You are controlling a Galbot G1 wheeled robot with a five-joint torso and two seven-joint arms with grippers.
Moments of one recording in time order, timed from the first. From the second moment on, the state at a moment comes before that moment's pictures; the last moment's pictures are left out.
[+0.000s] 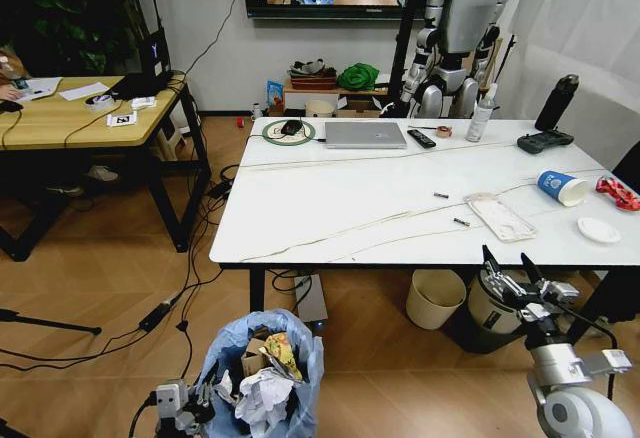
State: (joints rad) left arm 2.02 -1.30 -0.60 -2.18 -0.51 0.09 0.02; right arm -1.56 1.22 0.81 1.87 0.81 0.23 -0.32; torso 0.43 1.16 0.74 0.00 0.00
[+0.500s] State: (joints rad) left arm 2.03 -1.27 -0.55 -2.18 -0.48 0.09 0.02; right arm -1.57 1.25 0.91 1.84 0.80 0.24 -0.37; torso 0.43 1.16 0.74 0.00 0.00
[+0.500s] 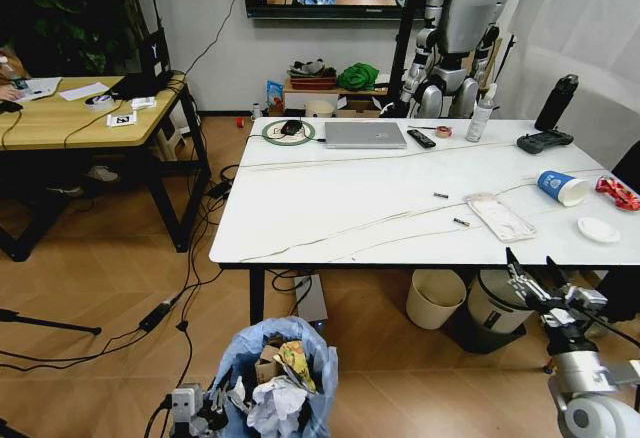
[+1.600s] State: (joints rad) left arm 2.06 -1.35 -0.53 -2.20 -0.45 0.05 0.03; right arm -1.59 1.22 0.92 1.82 0.84 0.26 -0.41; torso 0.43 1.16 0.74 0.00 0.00
